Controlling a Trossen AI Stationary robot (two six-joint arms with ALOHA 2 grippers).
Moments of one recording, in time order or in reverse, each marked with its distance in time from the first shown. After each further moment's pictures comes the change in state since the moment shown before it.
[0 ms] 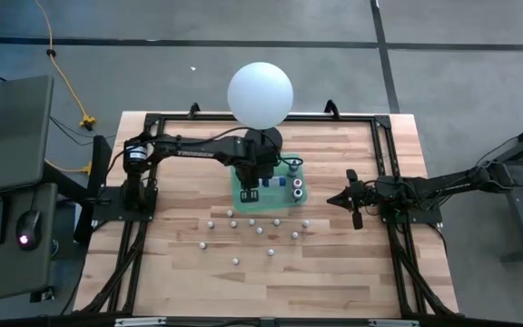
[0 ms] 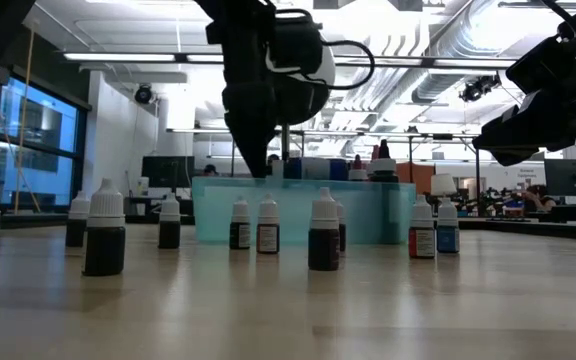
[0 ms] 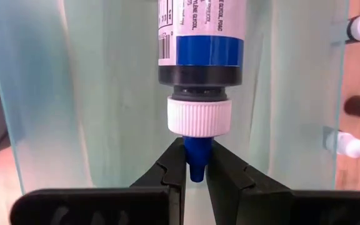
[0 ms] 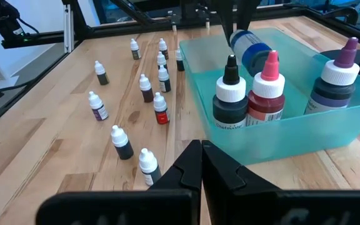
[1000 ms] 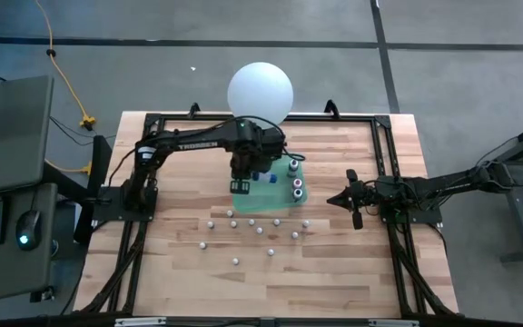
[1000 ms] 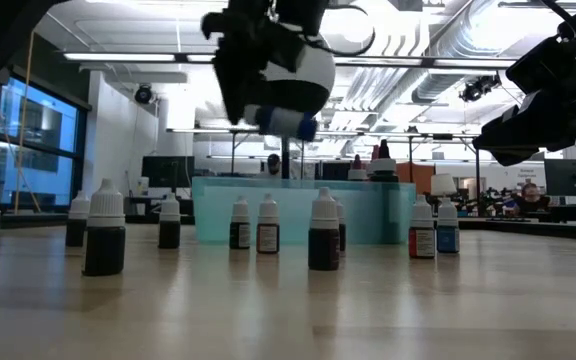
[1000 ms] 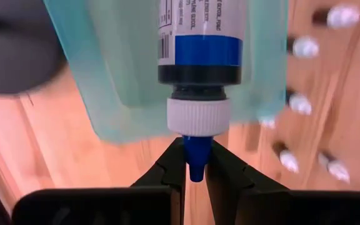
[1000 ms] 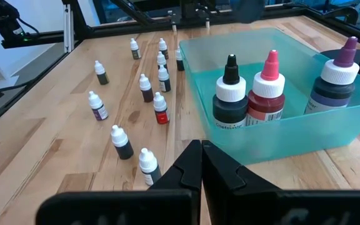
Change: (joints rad) left arm -0.003 0.112 0.465 -0.604 -0.046 0.106; right arm 0.000 0.000 0.000 -0.001 0.000 0.000
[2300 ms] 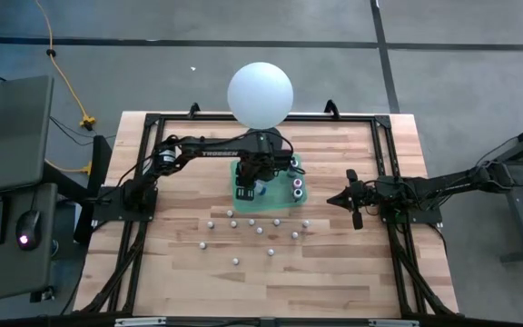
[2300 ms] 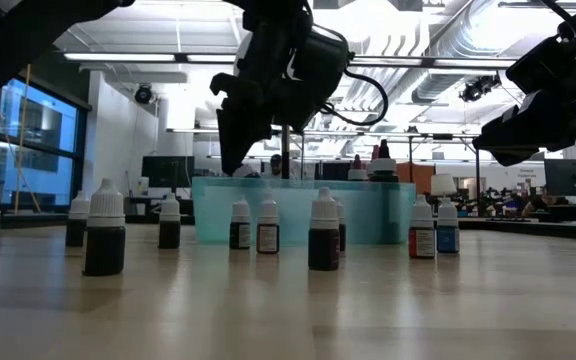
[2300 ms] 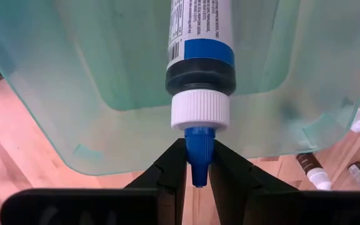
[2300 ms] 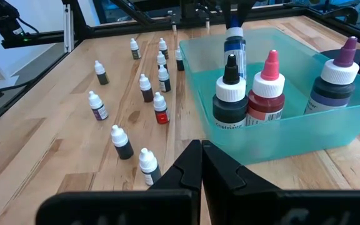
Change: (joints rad) left arm -0.004 0.160 -0.024 -0.001 -0.037 -0.026; right arm 0.000 0.000 0.000 0.000 0.000 0.000
